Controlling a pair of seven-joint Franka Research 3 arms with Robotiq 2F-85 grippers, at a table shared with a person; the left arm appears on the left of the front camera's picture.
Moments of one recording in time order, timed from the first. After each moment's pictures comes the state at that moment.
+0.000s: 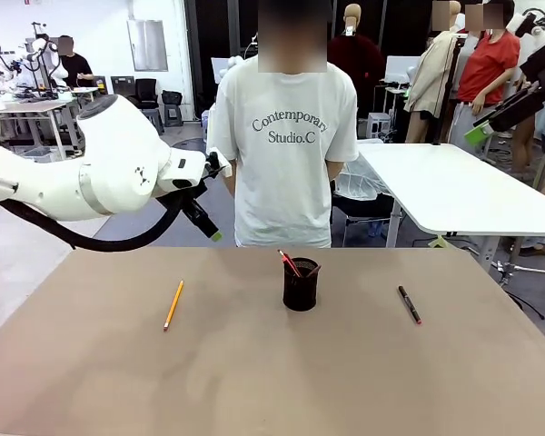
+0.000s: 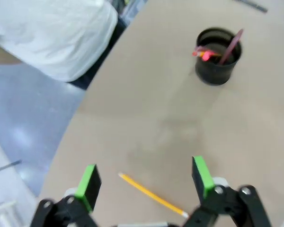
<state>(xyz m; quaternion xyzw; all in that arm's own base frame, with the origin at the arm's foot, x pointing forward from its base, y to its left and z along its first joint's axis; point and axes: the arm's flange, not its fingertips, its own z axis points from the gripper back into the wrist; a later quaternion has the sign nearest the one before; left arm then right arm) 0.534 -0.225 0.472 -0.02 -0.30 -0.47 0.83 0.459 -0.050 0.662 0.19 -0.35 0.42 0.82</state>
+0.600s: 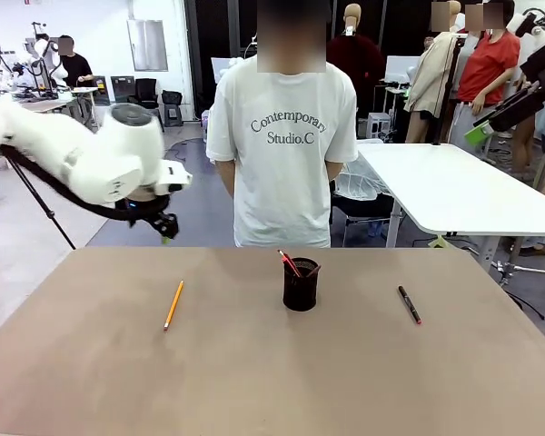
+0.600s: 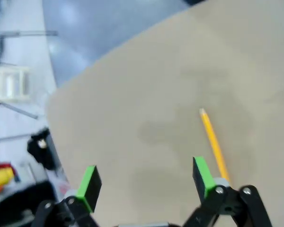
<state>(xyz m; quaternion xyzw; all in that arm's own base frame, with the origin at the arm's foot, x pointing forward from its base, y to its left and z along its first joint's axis) 0.580 -0.180 0.436 0.14 -0.19 -0.17 0.96 0.459 -0.050 0.662 0.19 -0.35 0.42 0.82</state>
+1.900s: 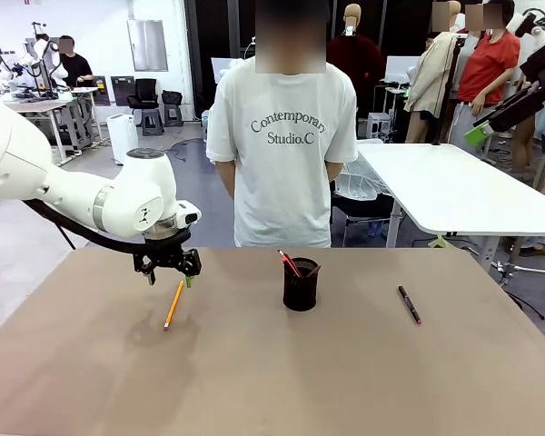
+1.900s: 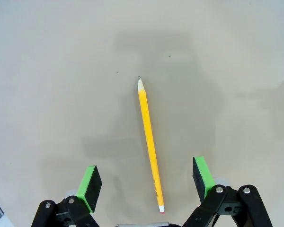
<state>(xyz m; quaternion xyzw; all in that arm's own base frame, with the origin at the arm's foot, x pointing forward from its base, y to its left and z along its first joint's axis) 0.583 -0.185 0.345 0.01 -0.09 -0.05 0.99 0.459 -0.050 0.662 0.19 -0.35 0.42 0.82</state>
